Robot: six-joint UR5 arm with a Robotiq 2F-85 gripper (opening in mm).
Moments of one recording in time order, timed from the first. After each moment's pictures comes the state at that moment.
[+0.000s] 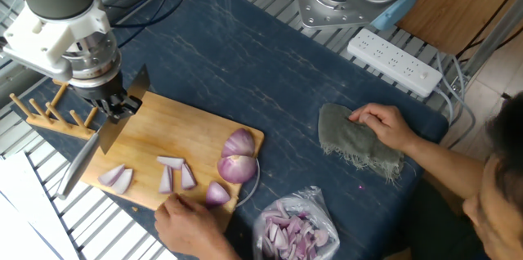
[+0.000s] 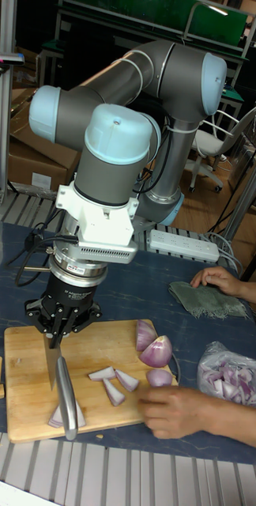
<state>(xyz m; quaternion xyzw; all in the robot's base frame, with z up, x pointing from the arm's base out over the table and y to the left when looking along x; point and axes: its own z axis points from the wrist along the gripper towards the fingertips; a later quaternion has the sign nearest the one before) 0.661 -0.098 0.109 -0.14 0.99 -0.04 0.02</state>
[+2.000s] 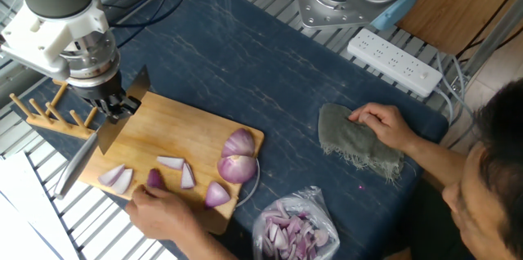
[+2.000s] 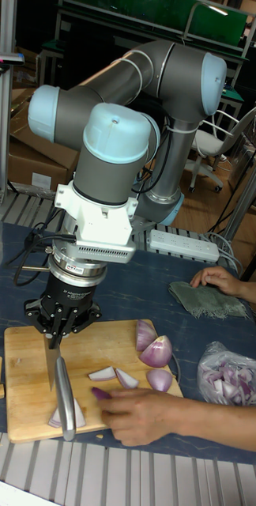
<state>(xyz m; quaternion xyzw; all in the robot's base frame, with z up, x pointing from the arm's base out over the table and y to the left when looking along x) 0.663 -0.098 0.109 -0.13 0.99 -0.04 0.02</state>
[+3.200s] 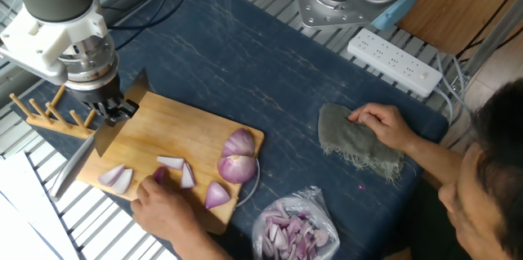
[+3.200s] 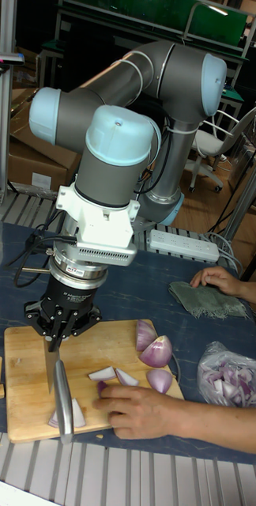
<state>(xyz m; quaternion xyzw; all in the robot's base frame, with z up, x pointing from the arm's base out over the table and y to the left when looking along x) 0.670 -0.098 0.108 -0.13 0.99 -0.05 0.03</state>
